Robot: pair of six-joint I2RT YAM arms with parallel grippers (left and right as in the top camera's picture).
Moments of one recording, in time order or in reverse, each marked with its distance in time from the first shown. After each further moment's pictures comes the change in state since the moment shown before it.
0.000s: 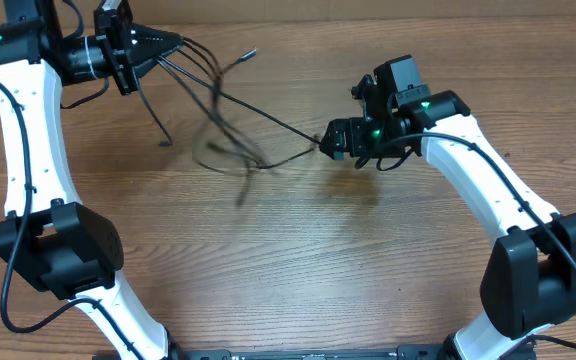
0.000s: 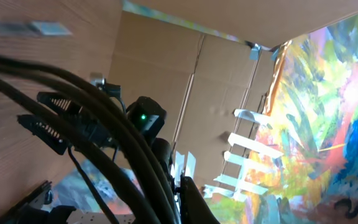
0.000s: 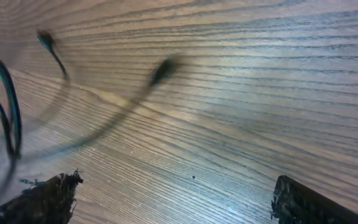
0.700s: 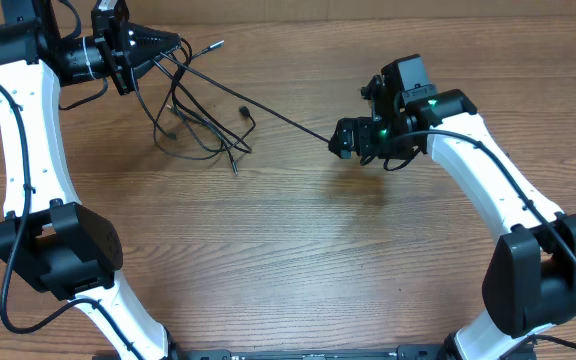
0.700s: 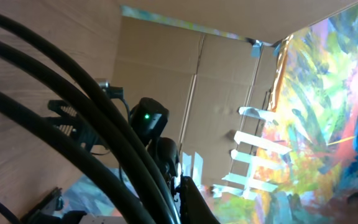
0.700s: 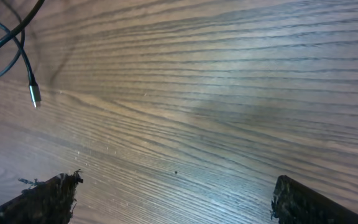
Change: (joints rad) left arm 0.006 0.000 0.000 -0.003 -0.004 0.069; right arm -0.035 0.000 0.000 -0.028 0.037 0.021
